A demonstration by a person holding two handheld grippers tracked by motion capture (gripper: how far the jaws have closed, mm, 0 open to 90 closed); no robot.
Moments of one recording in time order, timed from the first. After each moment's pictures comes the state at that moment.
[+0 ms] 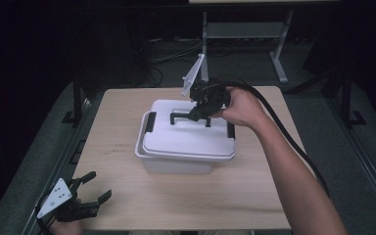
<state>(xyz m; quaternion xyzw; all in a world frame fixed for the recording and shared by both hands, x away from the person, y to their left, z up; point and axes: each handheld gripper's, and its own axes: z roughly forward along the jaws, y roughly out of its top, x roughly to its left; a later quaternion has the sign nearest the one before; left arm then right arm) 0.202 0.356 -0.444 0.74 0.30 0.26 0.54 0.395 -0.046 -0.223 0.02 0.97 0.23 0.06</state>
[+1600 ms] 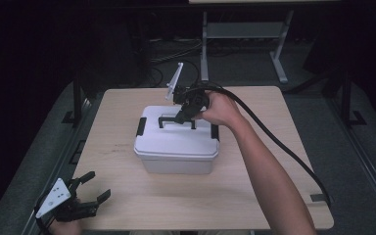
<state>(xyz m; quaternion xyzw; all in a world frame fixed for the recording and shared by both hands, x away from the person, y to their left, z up) 0.203 0.359 -0.444 0.73 0.31 0.26 0.55 0.433 -0.004 -0.269 0.02 0.97 0.23 0.03</state>
